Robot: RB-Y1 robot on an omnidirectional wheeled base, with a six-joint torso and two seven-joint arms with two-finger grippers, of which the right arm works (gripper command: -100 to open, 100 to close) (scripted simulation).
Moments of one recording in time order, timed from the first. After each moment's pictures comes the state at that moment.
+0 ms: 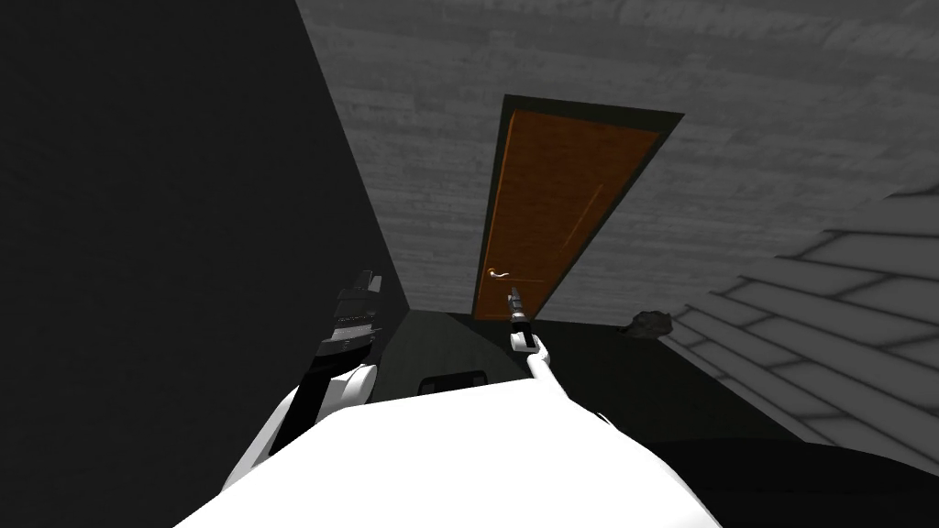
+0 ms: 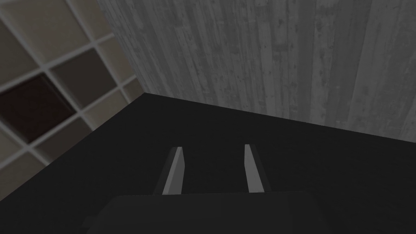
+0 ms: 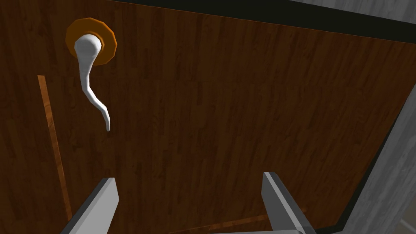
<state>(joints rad) -0.06 -0.19 -0.19 -1.07 -0.02 -0.66 -0.05</state>
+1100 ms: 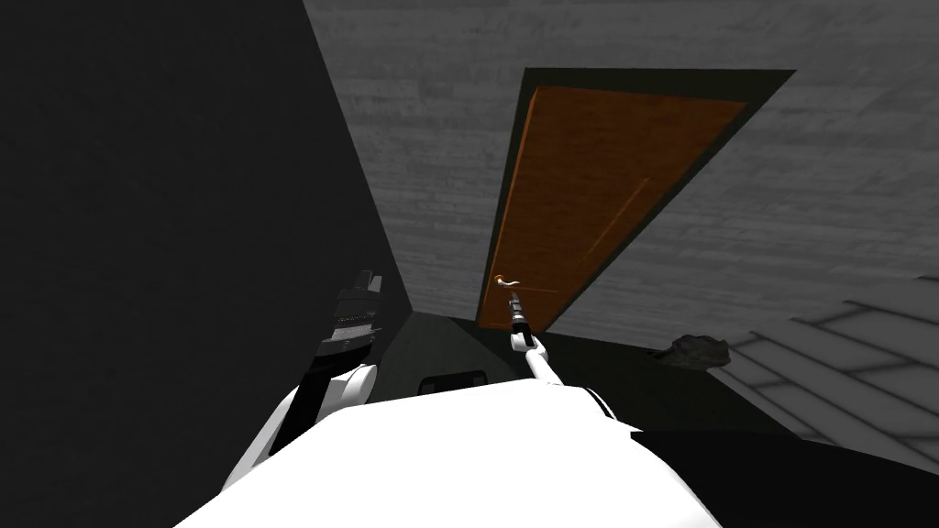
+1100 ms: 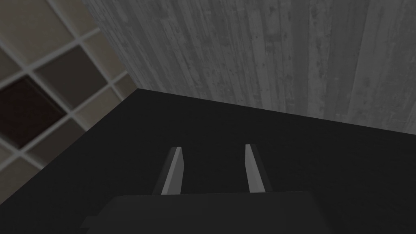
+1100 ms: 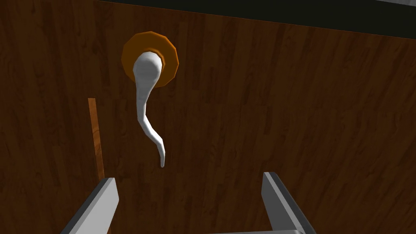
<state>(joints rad) -0.19 -0.23 -0.23 -0.76 -0.05 -0.69 -0.03</state>
